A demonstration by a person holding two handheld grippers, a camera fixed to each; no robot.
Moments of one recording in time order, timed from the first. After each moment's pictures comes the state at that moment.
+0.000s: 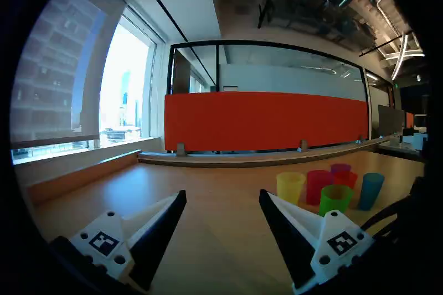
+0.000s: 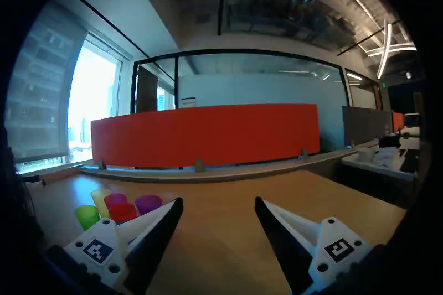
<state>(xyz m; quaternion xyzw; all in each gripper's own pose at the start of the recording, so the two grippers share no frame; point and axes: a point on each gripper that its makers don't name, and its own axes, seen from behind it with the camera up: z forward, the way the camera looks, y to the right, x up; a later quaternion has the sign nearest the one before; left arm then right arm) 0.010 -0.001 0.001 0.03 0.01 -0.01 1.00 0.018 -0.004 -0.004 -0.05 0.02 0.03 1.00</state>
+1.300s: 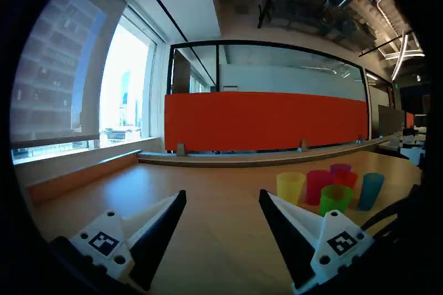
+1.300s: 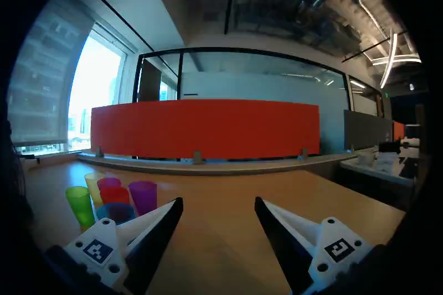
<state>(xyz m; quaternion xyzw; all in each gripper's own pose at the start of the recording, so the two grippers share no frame) 0.009 -0.002 0.001 0.03 0.01 -0.01 1.00 -0.011 -0.001 -0.001 -0.05 0.02 0.00 1.00</state>
